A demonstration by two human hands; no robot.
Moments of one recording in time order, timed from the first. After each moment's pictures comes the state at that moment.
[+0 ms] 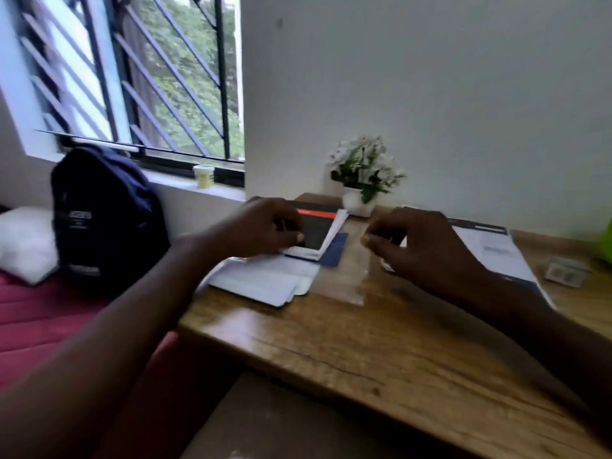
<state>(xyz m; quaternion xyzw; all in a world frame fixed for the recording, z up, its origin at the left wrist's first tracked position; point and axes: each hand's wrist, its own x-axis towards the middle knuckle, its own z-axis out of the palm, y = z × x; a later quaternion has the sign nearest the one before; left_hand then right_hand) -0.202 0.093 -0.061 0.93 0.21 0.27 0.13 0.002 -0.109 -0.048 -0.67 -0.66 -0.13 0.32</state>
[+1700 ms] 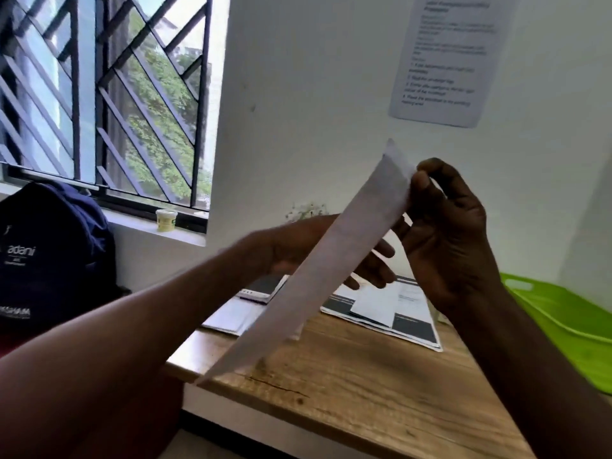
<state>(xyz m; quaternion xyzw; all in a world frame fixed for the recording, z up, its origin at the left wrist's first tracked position) -0.098 -0.025 0.031 0.70 0.01 -0.08 0.71 -0.040 -0.200 0.056 -0.26 -0.55 0.18 0.77</state>
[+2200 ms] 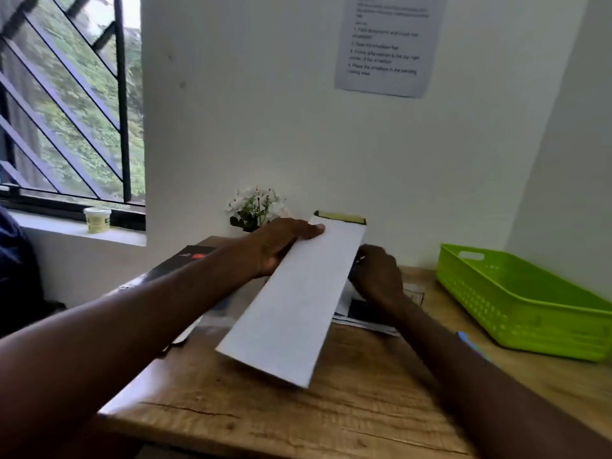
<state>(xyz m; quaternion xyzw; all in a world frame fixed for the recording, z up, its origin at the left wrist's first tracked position) -0.052 -0.020 0.009 0.62 0.14 0.16 0.76 0.093 -0.150 -0.038 -0.83 -0.39 -0.09 0.39</state>
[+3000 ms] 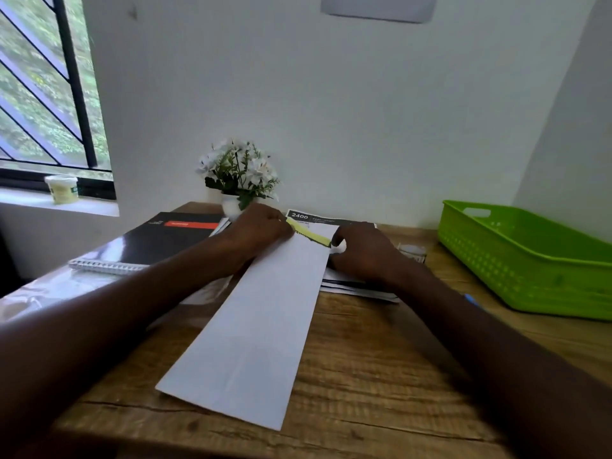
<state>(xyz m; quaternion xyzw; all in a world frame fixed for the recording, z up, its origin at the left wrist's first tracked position) -0.028 0.005 -0.050 0.80 0.27 0.28 0.45 0.097 -0.150 -0.048 -0.88 -0.46 -0.04 0.16</state>
